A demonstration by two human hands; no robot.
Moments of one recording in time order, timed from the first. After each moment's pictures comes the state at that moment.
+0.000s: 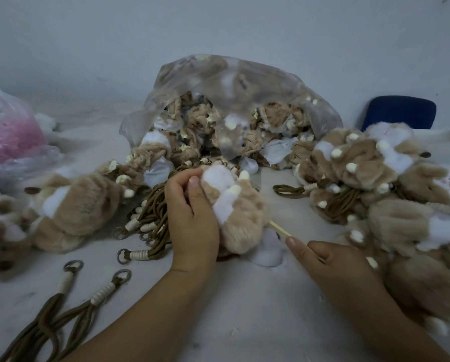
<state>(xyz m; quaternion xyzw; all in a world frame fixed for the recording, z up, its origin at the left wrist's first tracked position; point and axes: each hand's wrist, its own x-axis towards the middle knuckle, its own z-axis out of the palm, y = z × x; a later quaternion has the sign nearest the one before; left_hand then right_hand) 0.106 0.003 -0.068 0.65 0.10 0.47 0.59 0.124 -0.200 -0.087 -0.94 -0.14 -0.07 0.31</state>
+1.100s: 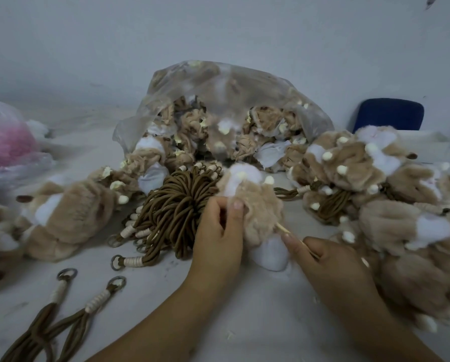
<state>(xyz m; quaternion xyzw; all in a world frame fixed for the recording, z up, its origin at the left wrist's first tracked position) 0.099 -0.018 -0.082 0.73 0.03 0.31 0.61 0.122 -0.195 -0.085 -0.93 -0.14 -0.15 0.30</state>
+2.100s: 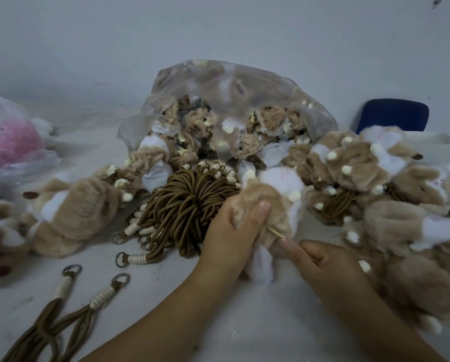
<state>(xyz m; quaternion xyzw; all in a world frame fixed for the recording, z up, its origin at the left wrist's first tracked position) 0.097 -0.024 -0.073 0.66 -0.03 0.19 0.73 0.124 -0.195 -0.091 -0.91 -0.18 -0.10 0.35</state>
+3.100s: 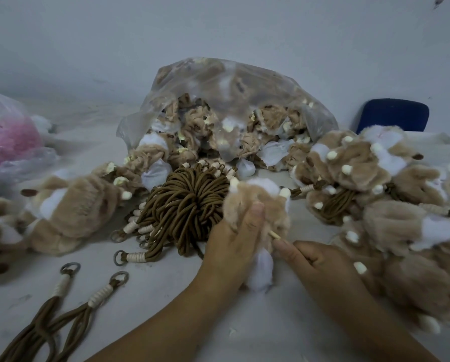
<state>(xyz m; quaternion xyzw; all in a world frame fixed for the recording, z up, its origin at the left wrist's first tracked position) 0.090 -0.029 -0.075 0.69 -0.06 0.22 0.69 0.120 -0.188 -0.089 -0.90 -0.21 -0.12 0.36</state>
